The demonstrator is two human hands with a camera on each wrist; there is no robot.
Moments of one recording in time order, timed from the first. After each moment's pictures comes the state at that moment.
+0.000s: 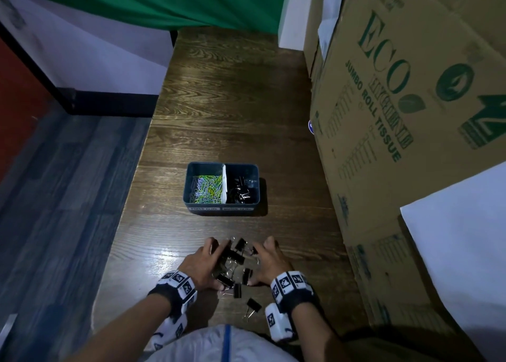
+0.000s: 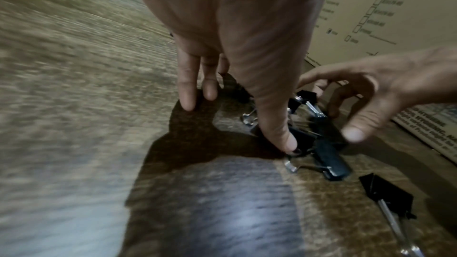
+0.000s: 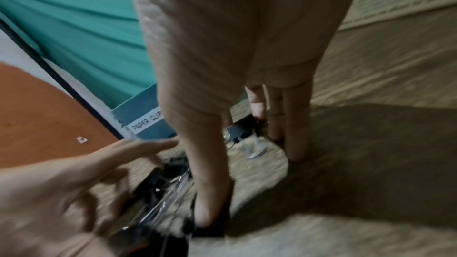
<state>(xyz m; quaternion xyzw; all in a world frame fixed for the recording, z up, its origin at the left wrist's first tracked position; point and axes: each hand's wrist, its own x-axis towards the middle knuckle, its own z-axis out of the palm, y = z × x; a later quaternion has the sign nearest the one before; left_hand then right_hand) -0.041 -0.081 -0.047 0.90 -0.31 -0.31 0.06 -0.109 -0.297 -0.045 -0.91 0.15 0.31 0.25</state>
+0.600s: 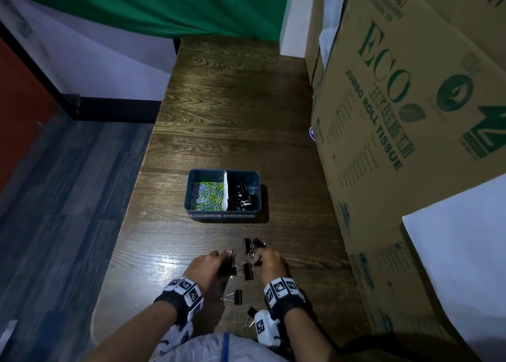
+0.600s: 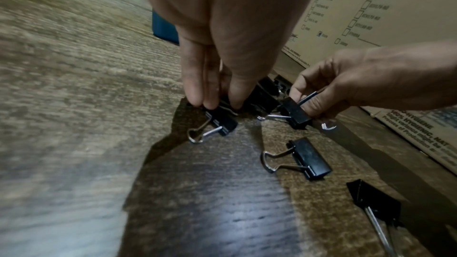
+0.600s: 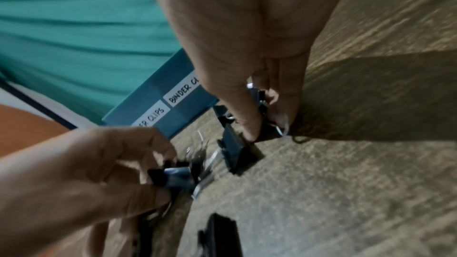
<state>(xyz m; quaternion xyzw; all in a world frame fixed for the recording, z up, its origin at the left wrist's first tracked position) -0.040 -0.096 -0.034 0.91 -0.30 -0.28 0.08 -0.098 -0.281 -0.044 -0.91 0.25 0.22 0.24</state>
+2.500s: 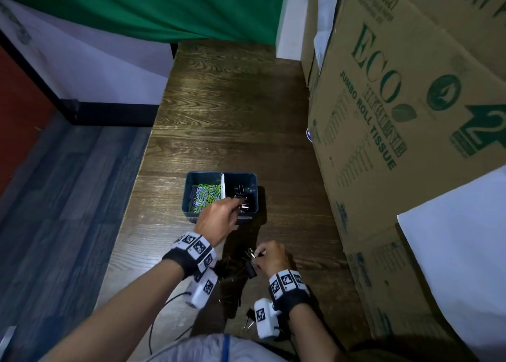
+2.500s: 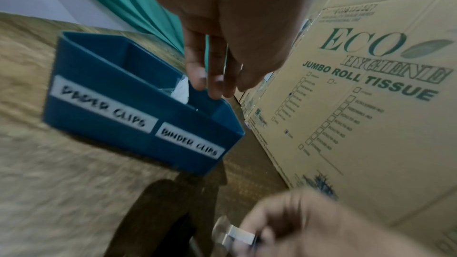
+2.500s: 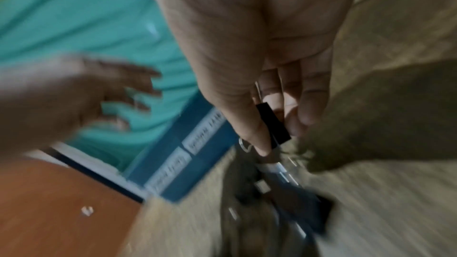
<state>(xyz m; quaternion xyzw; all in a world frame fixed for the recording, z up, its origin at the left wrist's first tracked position) 0.037 -0.148 0.035 0.91 -0.32 -0.04 0.27 -0.079 -0.290 -0.009 -0.87 0.32 0.21 0.31</state>
